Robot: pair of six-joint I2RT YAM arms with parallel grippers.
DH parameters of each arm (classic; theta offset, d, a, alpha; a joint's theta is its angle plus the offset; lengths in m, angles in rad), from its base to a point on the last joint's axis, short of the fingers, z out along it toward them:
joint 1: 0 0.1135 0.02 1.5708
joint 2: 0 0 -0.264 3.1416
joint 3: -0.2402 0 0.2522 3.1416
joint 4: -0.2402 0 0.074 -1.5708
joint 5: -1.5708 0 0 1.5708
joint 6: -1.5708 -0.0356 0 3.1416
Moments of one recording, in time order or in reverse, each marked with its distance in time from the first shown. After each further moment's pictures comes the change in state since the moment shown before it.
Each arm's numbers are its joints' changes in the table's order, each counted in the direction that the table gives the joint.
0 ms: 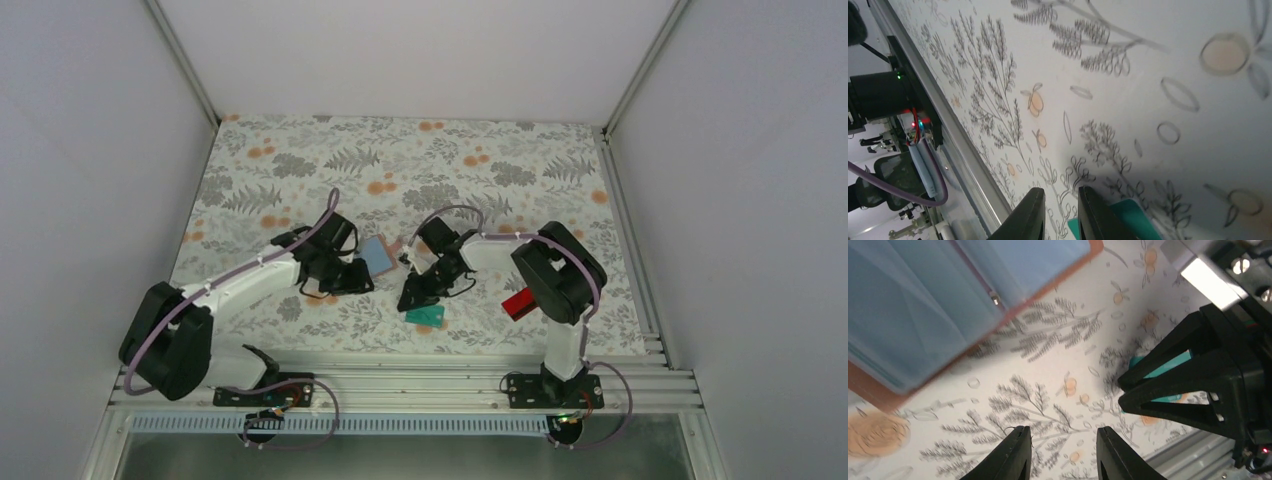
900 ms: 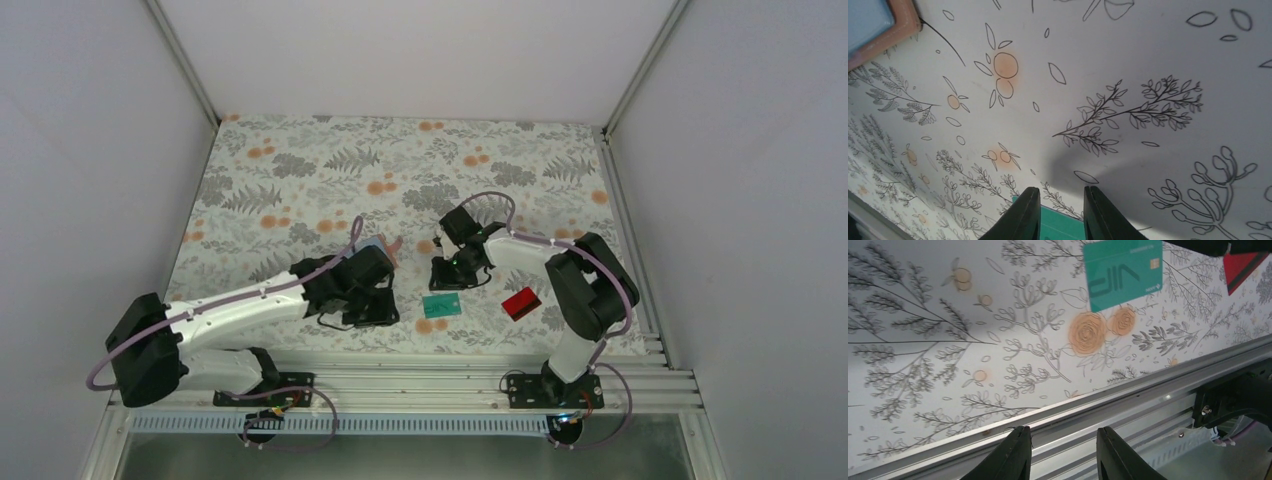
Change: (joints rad) left arm -0.420 0.127 -0.011 -0.061 0.127 0.442; right arm -0.088 0.190 0.052 -0.082 -0.401 -0.188
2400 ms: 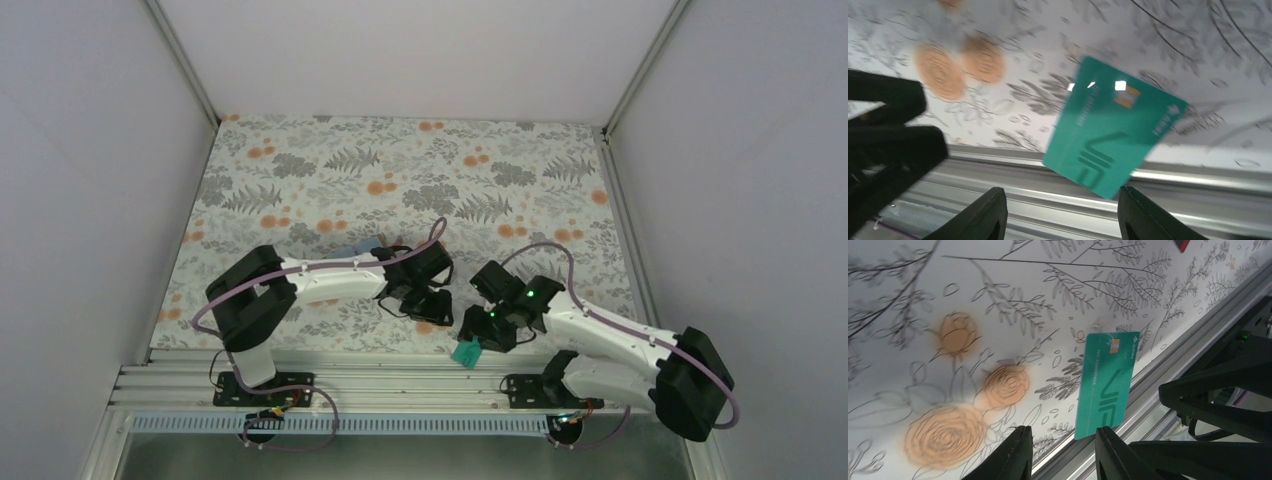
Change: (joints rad) left arm -0.077 -0.506 -0.272 0.224 -0.177 -0.243; right arm 0.196 0.642 0.352 -0.284 -0.075 -0.532
